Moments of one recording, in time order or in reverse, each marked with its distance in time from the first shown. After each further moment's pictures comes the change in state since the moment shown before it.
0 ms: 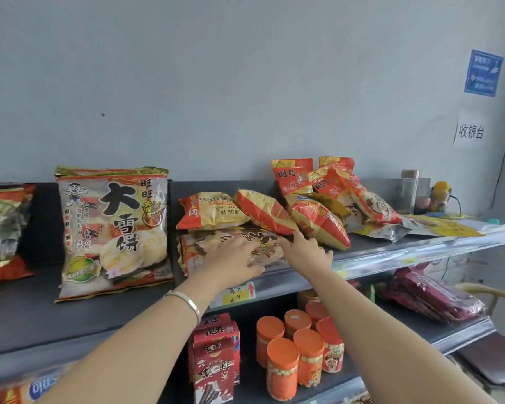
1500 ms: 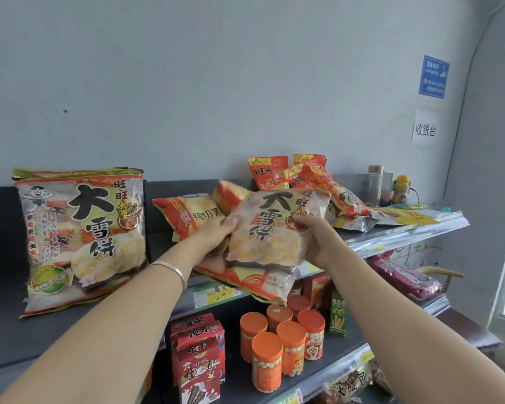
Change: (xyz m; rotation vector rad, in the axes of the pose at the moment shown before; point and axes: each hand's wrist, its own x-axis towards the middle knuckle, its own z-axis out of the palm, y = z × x) left_hand 0.035 -0.014 -0.026 -0.938 -0.054 -0.222; right_hand -0.018 0.027 -0.049 1.488 -0.235 0.131
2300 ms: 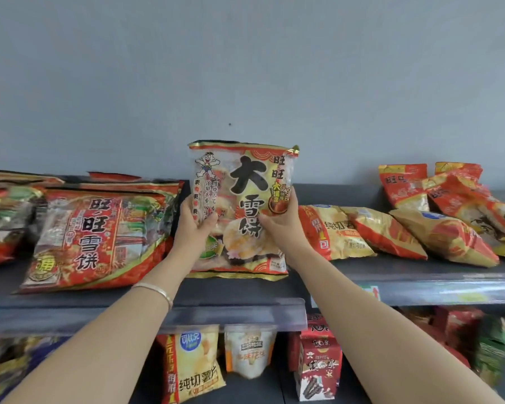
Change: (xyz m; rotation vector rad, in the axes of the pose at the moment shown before) left_hand -0.169 -0.101 -0.194 -0.158 0.793 0.120; right_hand -0.018 0.116 0.277 -0.357 -0.358 -0.442
